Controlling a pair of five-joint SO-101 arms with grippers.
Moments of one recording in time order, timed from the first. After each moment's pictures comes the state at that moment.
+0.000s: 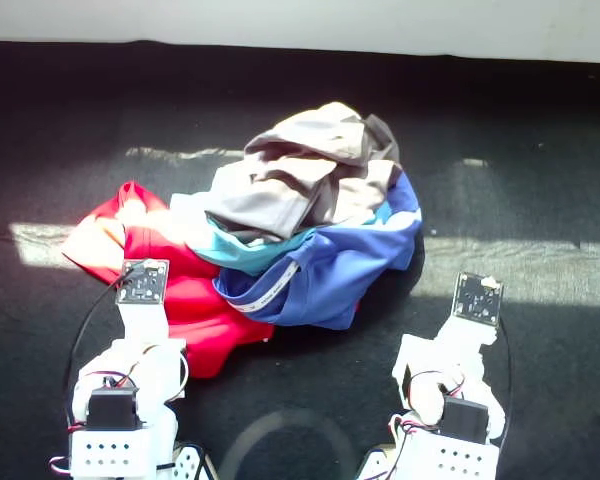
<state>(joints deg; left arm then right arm) -6.9 -103.7 96.2 77.4 -2.6 6.4 -104.1 95.8 72.0 -2.7</state>
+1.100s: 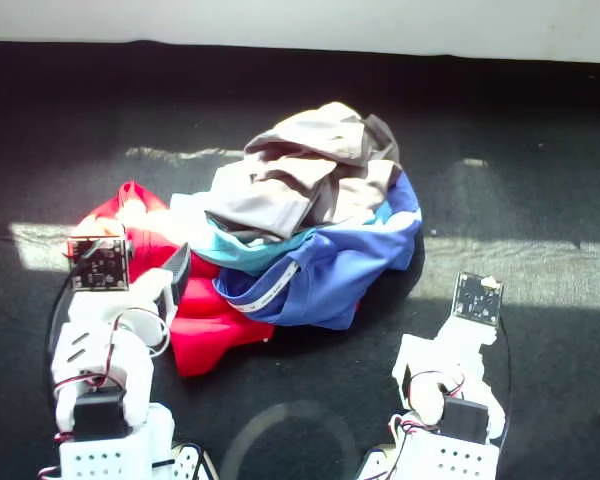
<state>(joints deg) -11.2 -103.3 86.1 44.6 -3.7 6.4 -104.1 95.8 72.0 -2.7</state>
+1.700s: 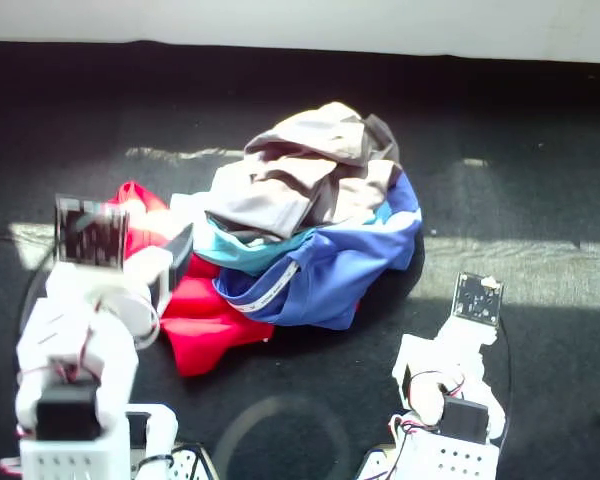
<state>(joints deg) -6.8 -76.4 53.8 54.4 -8.1 6.4 -104.1 95.8 72.0 -2.7</state>
